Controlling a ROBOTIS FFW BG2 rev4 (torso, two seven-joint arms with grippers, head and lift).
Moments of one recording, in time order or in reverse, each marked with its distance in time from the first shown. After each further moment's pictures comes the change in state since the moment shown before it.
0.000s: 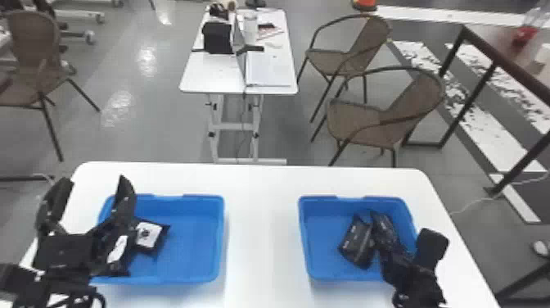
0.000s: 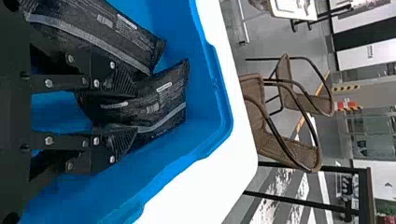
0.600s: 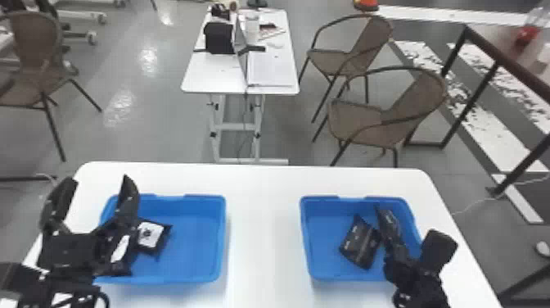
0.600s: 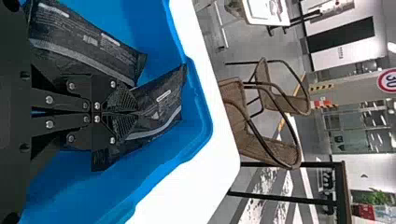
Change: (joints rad) left arm -0.001 0.000 -0.006 0.000 -0.001 0.000 0.000; right arm 0.064 0.010 0.019 -0.099 -0.044 -0.066 -0.009
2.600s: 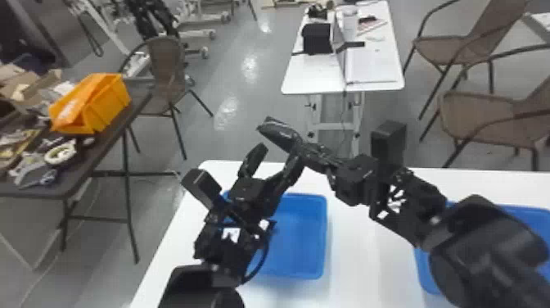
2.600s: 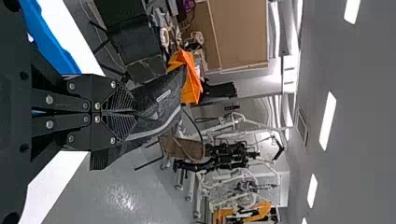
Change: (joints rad) left arm -0.141 0.027 -0.139 -0.143 0.204 0.502 -0.089; right arm -0.453 -0.138 0.805 -0.175 -0.127 0.056 0.396
